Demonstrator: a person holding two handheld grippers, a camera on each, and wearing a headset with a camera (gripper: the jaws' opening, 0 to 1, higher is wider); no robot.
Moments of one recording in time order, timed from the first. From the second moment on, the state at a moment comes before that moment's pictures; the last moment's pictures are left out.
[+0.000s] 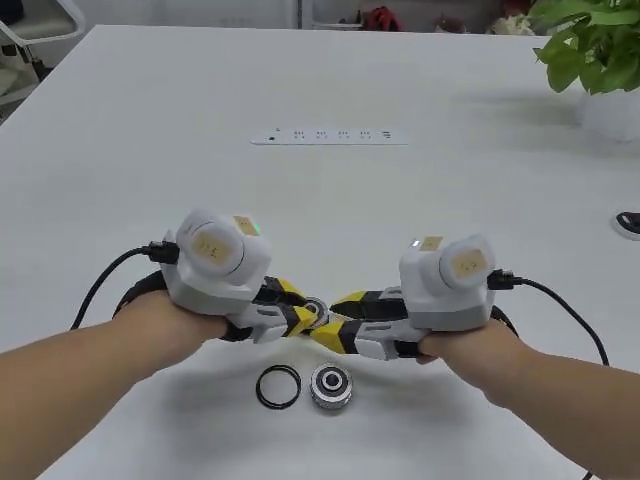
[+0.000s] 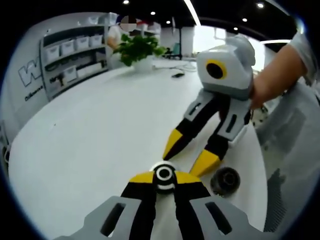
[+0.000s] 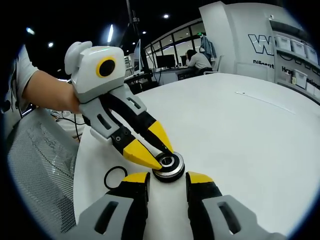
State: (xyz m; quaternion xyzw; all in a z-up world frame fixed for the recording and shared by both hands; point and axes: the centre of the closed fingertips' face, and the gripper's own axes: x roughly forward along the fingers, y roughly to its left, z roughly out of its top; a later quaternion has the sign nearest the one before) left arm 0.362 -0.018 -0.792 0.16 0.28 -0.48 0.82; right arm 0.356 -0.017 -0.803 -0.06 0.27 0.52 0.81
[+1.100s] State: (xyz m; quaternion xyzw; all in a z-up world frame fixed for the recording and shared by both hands) left arm 0.362 -0.018 -0.794 0.16 0.28 -0.47 0.82; right arm 0.356 -0.015 -0.807 -0.11 0.26 0.51 0.81
